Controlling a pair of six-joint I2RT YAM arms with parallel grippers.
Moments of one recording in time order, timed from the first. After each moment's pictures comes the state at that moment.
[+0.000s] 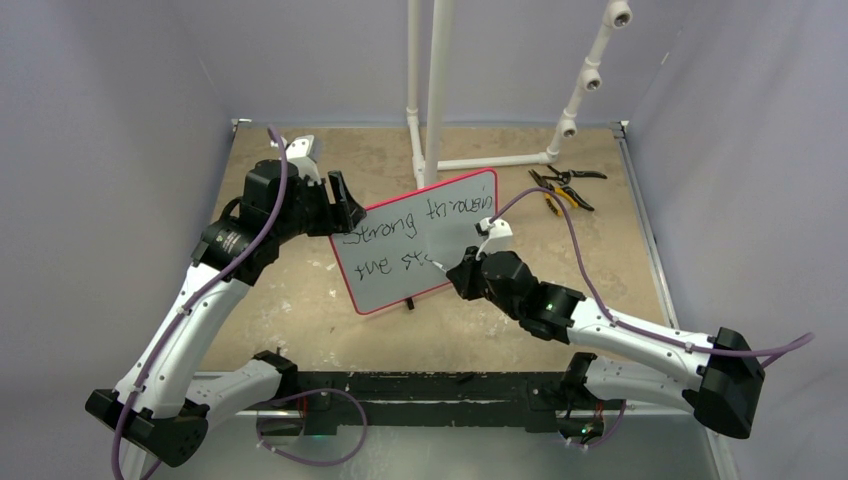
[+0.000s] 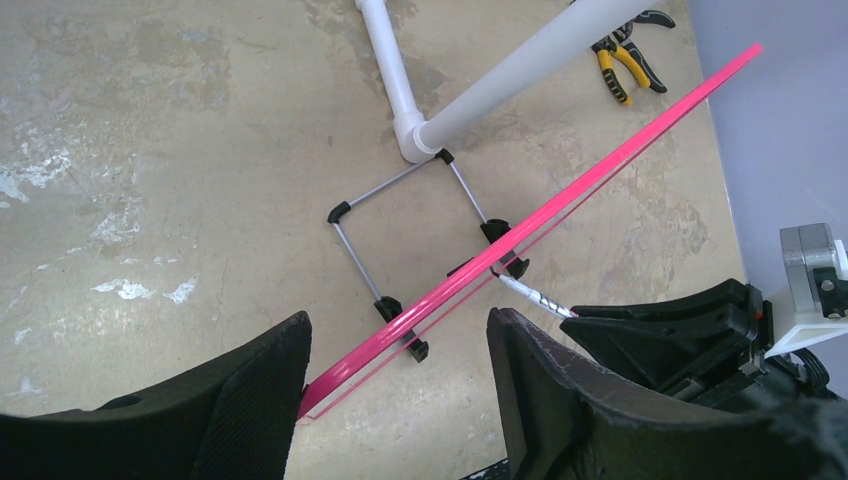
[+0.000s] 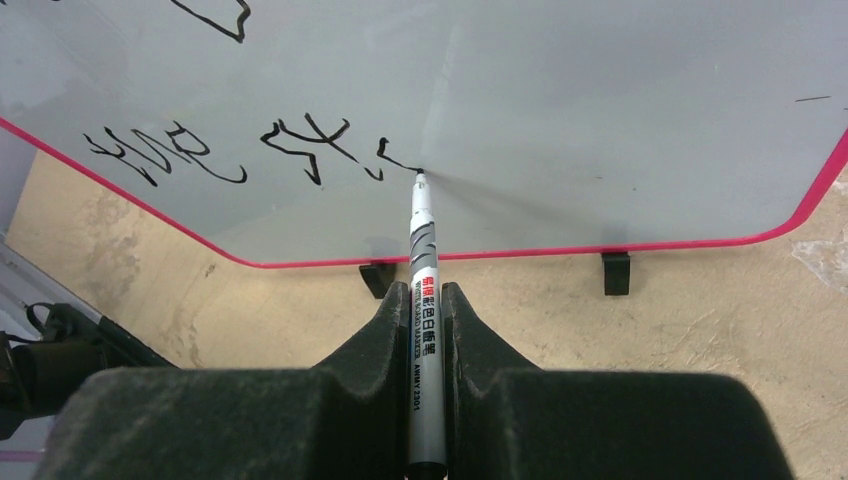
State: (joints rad) left arm -0.43 1.03 1.26 -0.76 0.04 -0.49; right arm 0.98 1.02 0.63 -0.09 0.35 0.64
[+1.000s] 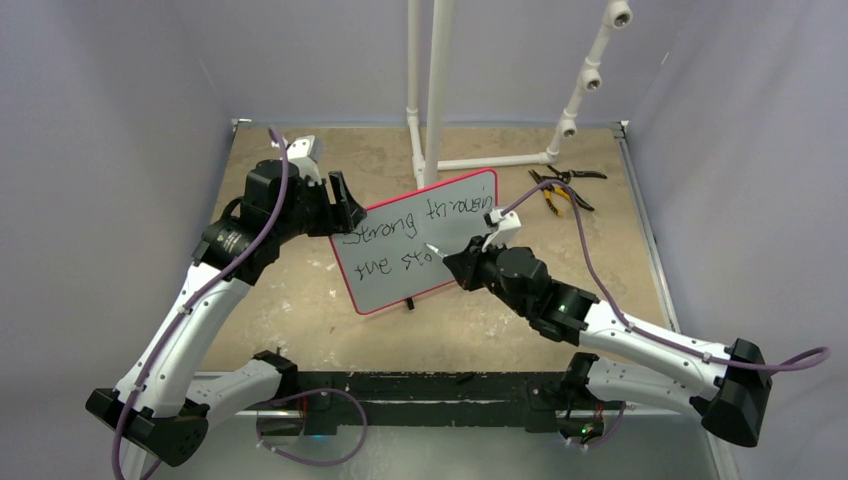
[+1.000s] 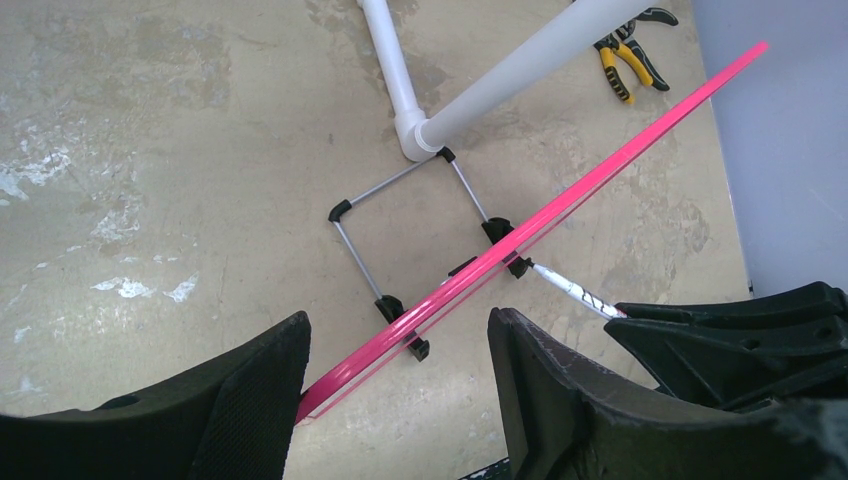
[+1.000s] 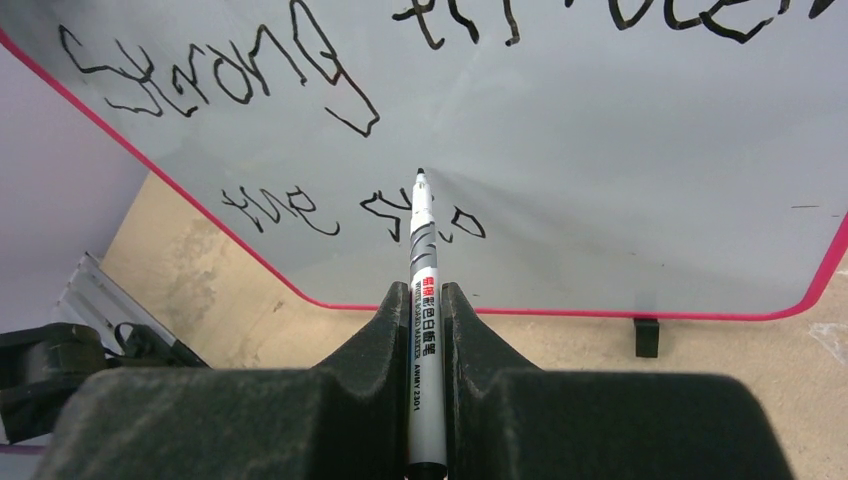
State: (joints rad) left arm -0.43 1.03 1.26 -0.76 0.04 -0.49; right arm 0.98 0.95 0.67 -0.02 0.34 0.58
